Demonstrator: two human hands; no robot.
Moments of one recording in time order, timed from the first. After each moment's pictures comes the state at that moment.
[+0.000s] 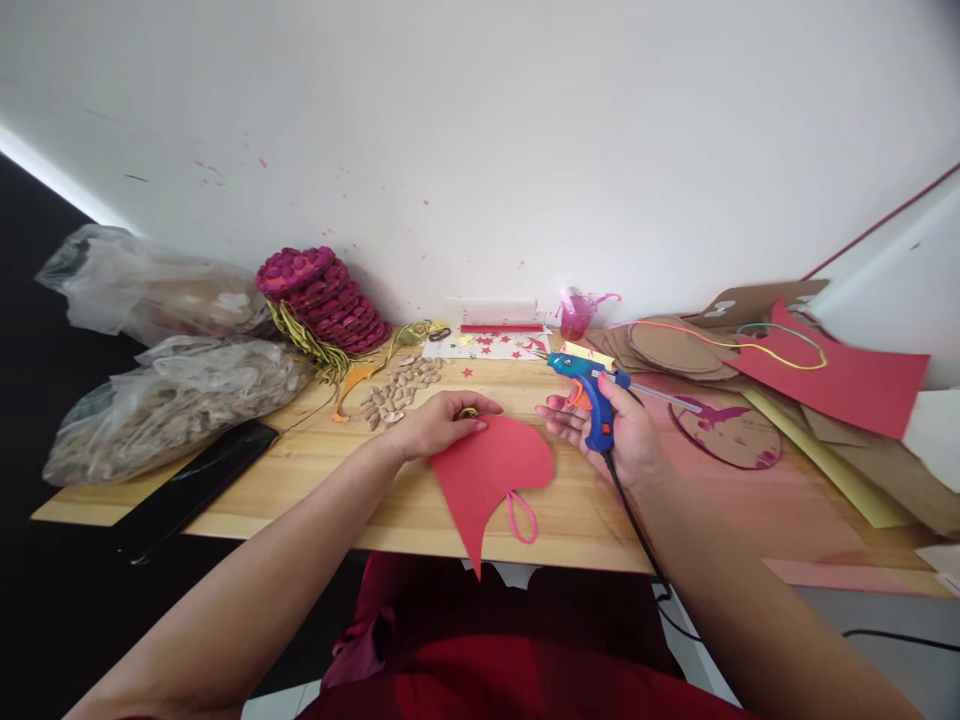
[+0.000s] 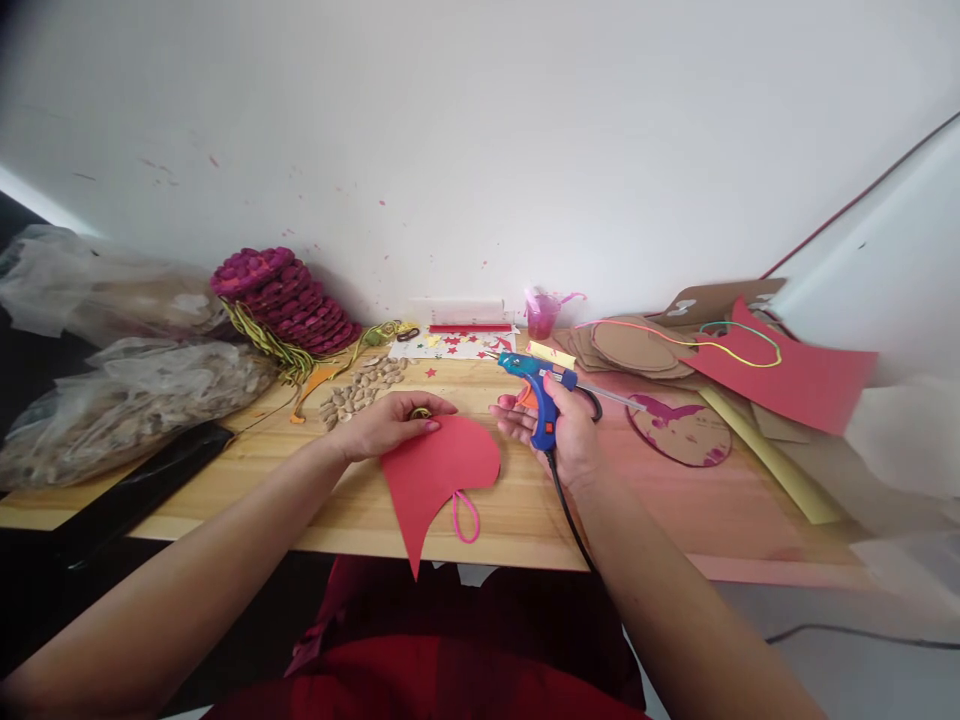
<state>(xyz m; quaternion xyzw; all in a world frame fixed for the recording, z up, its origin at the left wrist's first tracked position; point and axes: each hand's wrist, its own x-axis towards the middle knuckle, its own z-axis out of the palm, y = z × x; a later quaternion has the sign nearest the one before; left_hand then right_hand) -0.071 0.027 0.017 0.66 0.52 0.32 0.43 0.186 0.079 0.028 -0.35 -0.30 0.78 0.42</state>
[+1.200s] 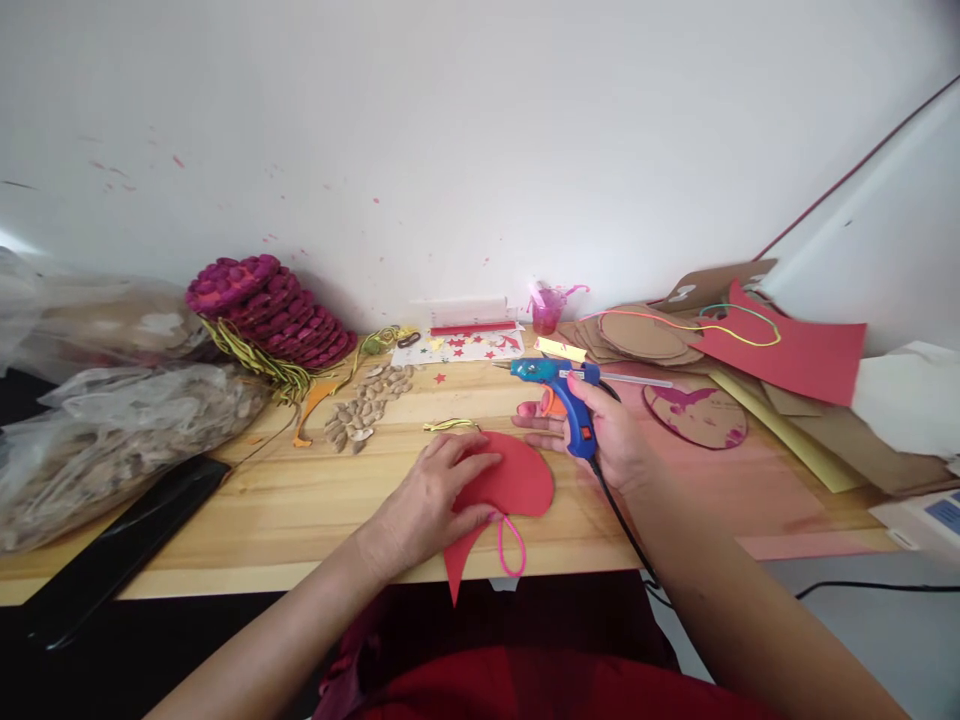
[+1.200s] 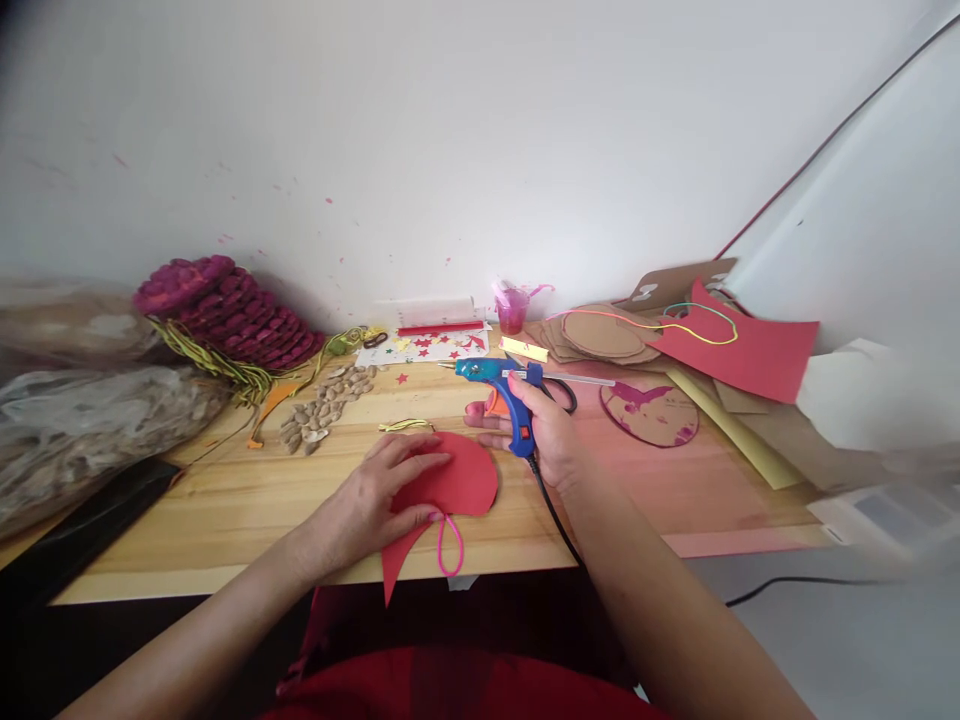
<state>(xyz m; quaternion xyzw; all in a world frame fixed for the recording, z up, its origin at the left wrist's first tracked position) -0.029 -0.031 0.012 0.83 0.49 0.24 0.14 0.196 0.077 0.032 -0.34 -0.32 0.80 0.38</state>
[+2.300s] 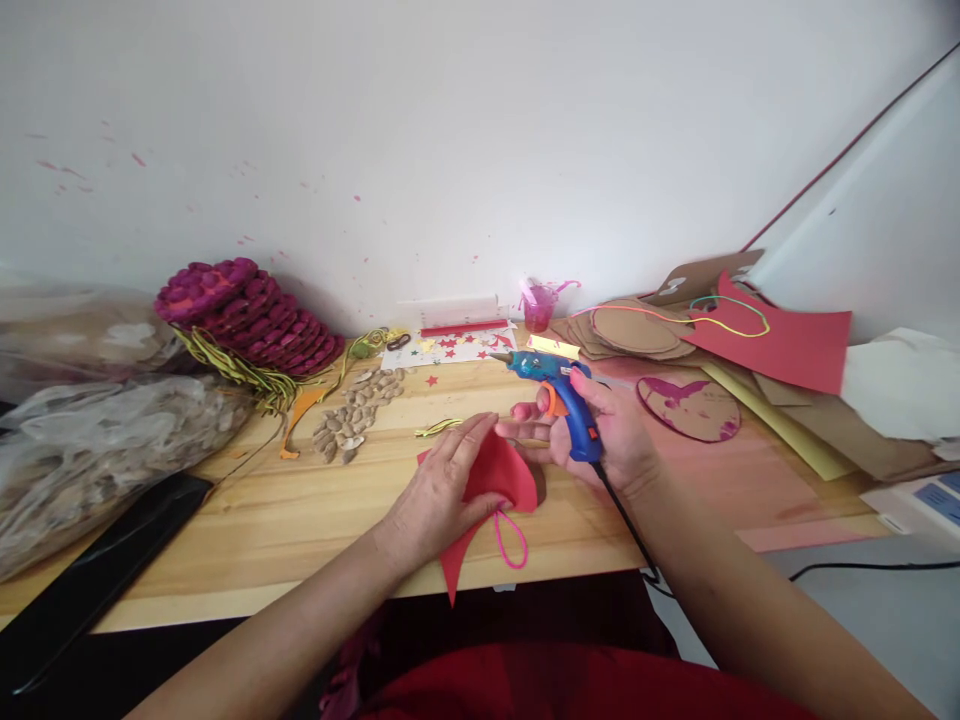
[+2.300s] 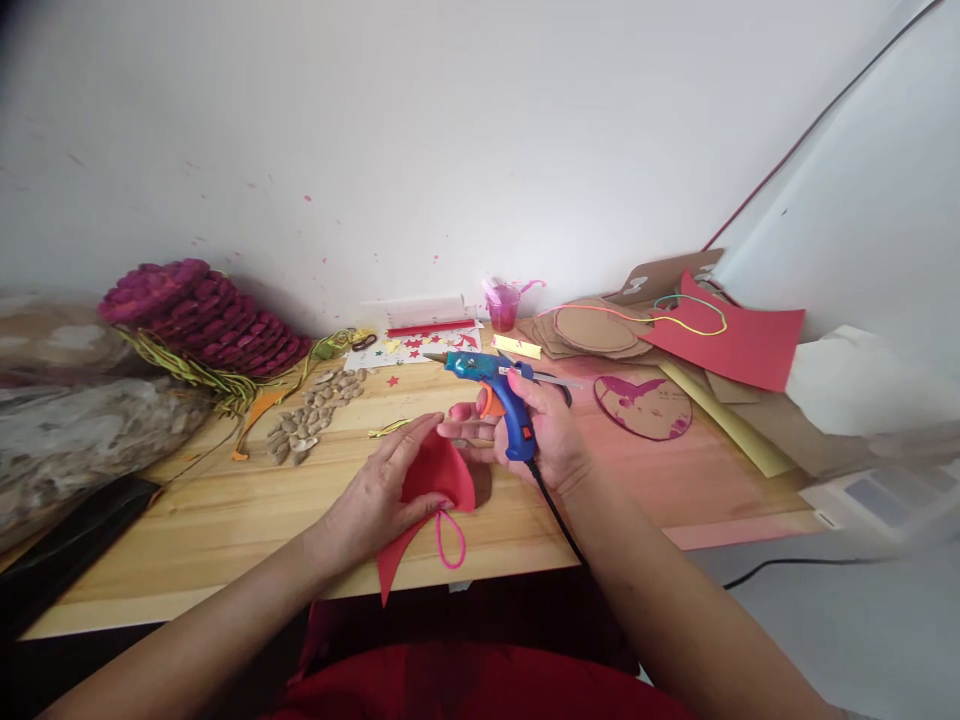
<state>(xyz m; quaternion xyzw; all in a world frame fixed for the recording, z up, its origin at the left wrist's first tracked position) -0.016 -0.016 0.001 0.80 0.50 0.30 0.13 0.200 0.072 0.039 -0.20 -0.27 0.89 0.31</state>
